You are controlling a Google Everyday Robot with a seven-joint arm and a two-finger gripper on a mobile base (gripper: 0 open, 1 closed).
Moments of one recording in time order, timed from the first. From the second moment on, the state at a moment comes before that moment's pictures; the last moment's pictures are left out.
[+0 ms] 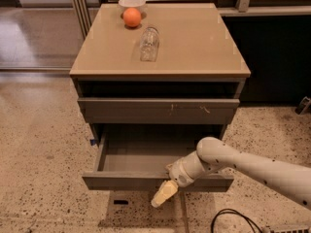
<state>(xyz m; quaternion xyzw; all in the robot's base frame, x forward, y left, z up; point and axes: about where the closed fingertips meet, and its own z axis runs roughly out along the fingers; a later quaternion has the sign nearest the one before) 0.475 -0.018 0.462 -0.48 0.78 0.36 0.16</state>
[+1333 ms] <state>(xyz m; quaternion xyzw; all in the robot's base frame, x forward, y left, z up) 0.408 -0.027 0.480 -0.48 0.78 0.39 0.13</state>
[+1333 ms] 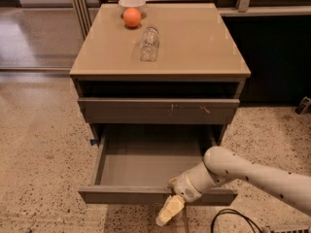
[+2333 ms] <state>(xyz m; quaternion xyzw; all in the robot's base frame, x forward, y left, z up) 0.390 -0.025 0.472 -0.45 0.77 0.44 0.12</state>
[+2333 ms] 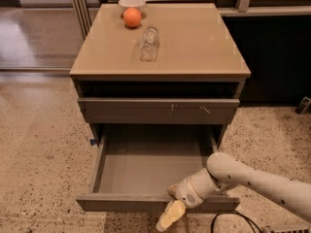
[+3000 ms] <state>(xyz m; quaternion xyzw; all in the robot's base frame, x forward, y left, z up) 0.363 -0.042 0.477 -0.44 0.78 0.44 0.10</state>
